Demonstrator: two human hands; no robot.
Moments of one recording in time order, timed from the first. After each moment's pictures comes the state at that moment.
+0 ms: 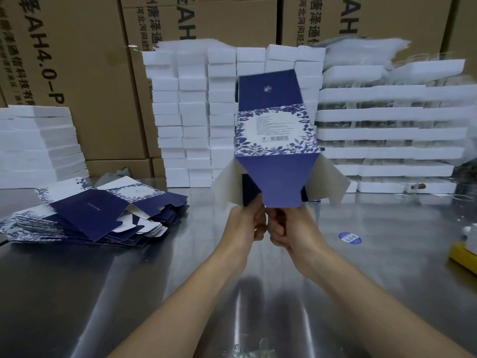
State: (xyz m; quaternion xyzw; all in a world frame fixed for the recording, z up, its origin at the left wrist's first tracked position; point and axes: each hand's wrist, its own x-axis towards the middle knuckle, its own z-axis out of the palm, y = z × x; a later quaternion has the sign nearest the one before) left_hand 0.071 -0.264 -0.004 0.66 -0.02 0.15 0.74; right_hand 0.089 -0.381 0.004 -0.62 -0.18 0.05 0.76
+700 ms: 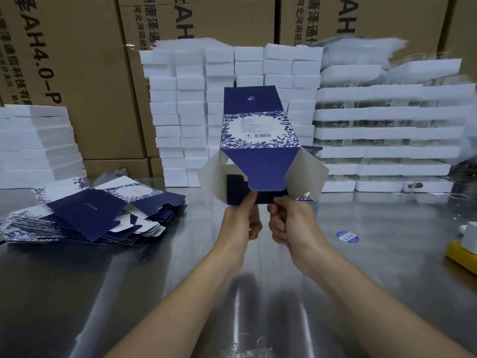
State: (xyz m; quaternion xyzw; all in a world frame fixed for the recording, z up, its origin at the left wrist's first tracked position) left_hand 0.074 -0.263 -0.005 0.65 0.00 0.15 0.74; right_hand 0.093 -0.382 0.004 -0.62 -0.14 0.04 0.77
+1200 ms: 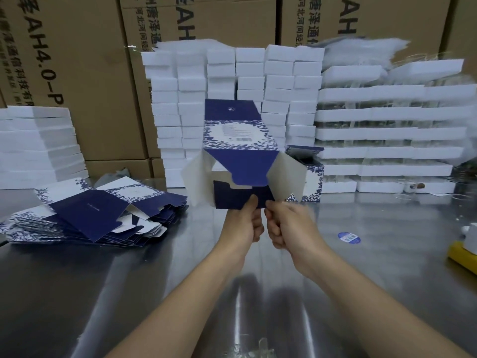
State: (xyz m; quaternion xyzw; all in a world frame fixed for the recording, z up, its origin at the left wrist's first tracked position) left_hand 0.077 -0.263 -0.004 0.67 0.03 0.15 0.73; right_hand 0.092 -0.381 0.001 -0.66 -0.14 0.03 0.74
